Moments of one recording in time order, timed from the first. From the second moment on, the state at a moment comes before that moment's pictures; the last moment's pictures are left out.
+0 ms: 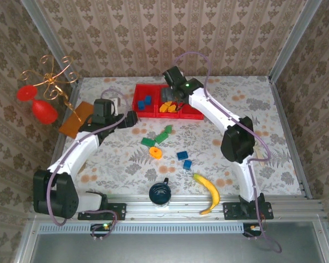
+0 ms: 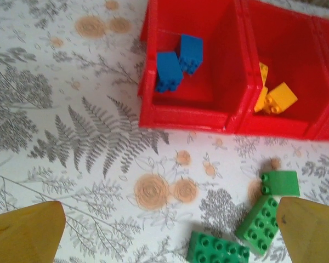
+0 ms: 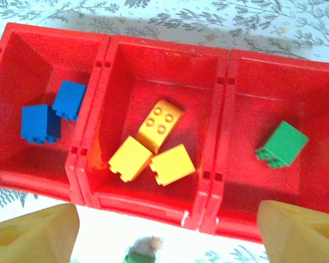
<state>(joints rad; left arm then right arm) -0.27 1.29 0.91 -0.33 0.13 -0.28 0.56 2.15 2.09 -0.85 0.28 0.43</state>
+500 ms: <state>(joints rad) -0.52 1.28 0.84 -0.42 0.11 -0.30 0.56 1.88 1.69 -0.83 0.31 0.56</state>
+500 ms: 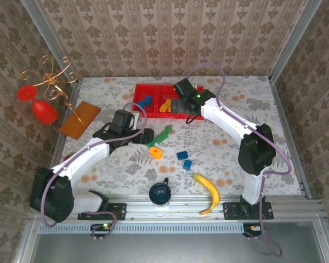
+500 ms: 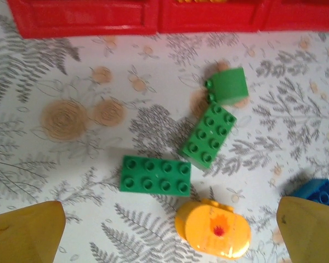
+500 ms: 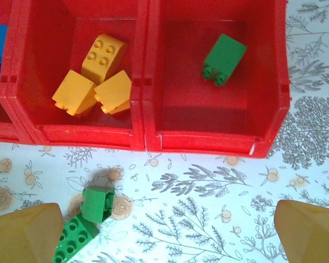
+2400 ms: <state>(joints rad) -0.72 1.60 0.93 -0.48 -0.02 -0.40 0.54 1.70 1.44 -0.82 0.39 0.63</state>
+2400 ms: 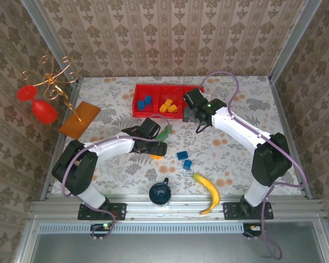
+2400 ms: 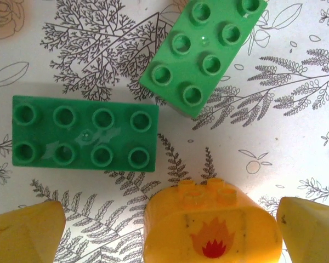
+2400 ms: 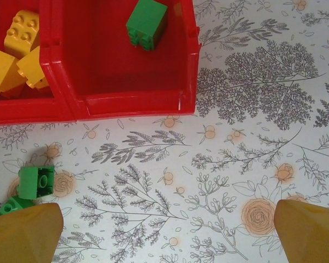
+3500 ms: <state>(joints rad) -0.72 1.57 0.87 -0.51 -0.03 -0.41 0.54 1.70 1.43 -0.81 0.37 0.64</state>
